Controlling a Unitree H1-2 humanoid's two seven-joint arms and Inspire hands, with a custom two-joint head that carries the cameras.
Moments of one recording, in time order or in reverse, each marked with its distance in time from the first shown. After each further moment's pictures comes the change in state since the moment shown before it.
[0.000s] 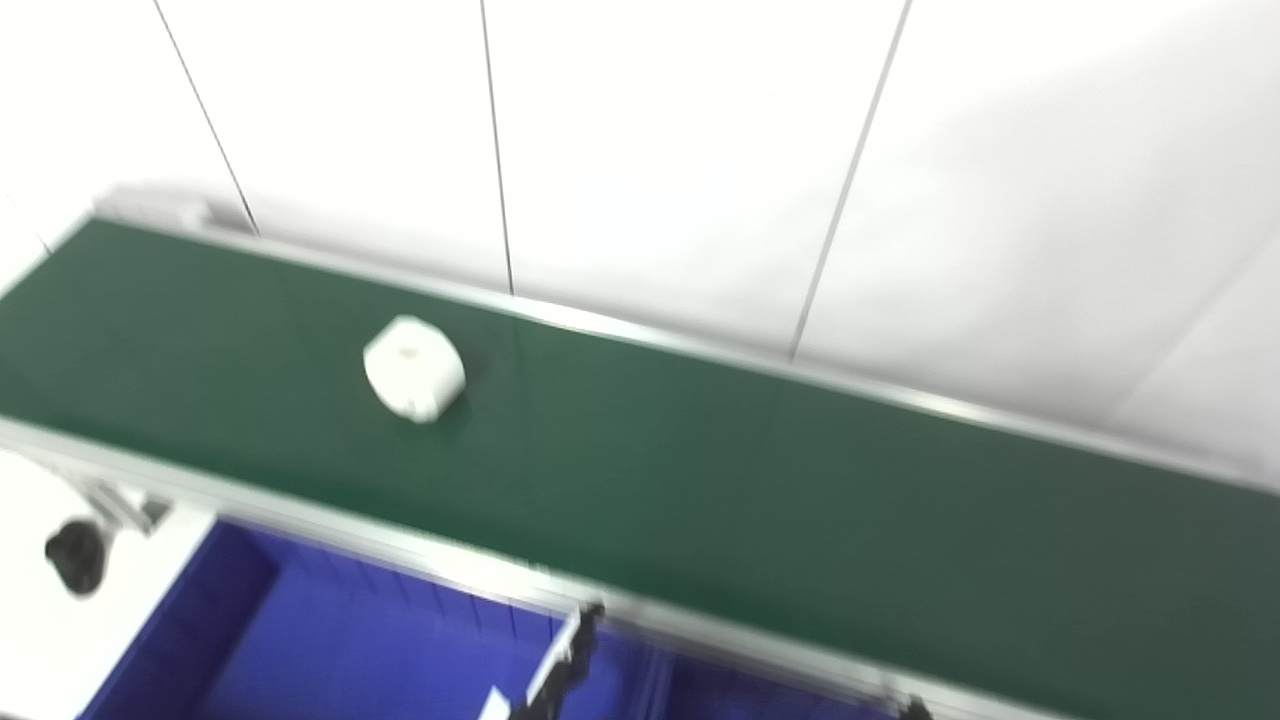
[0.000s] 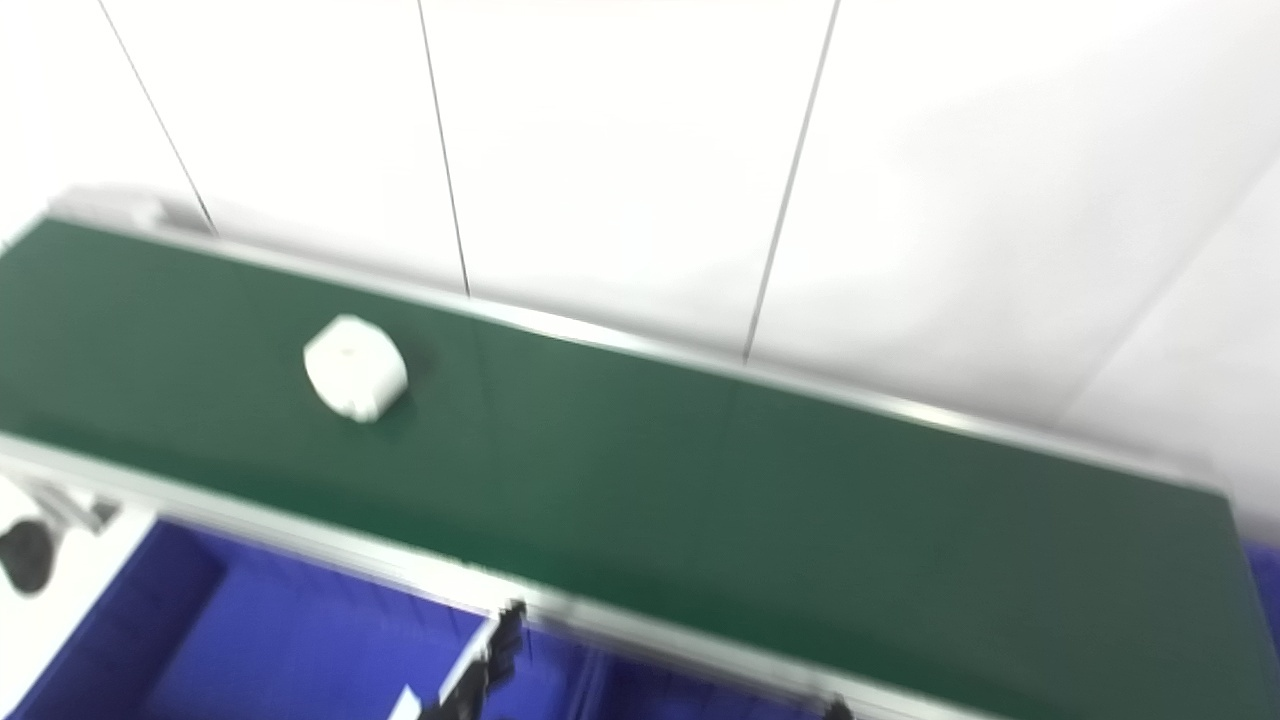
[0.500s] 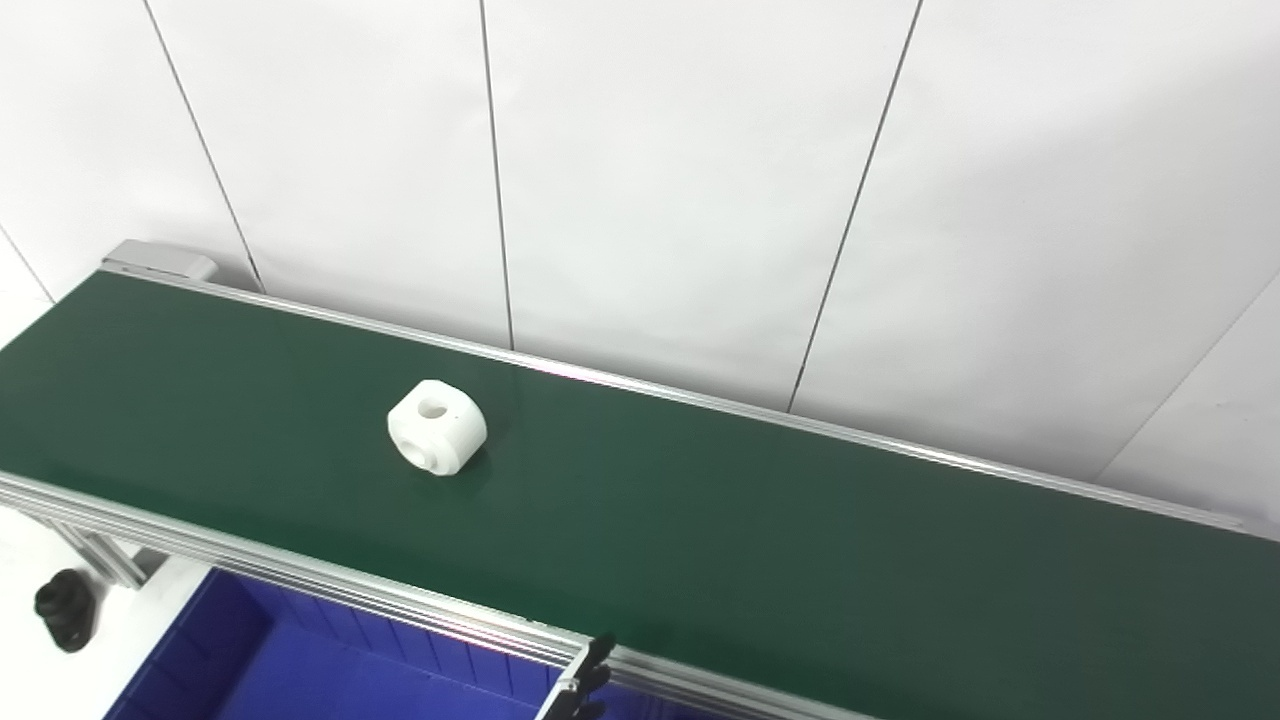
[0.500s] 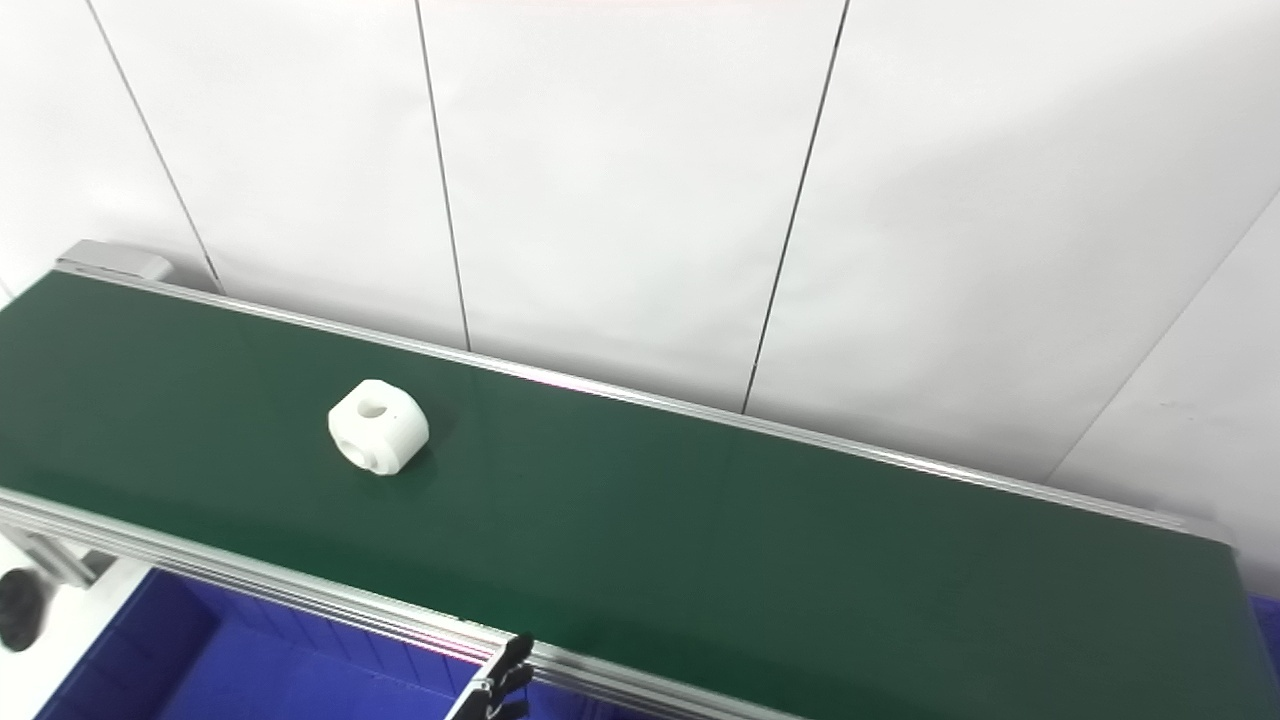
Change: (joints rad) left arm -0.006 0.011 -0.009 -0.068 0.027 -0.024 0.002; right arm 0.001 0.019 0.003 -0.005 -0.018 0.000 0.013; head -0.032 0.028
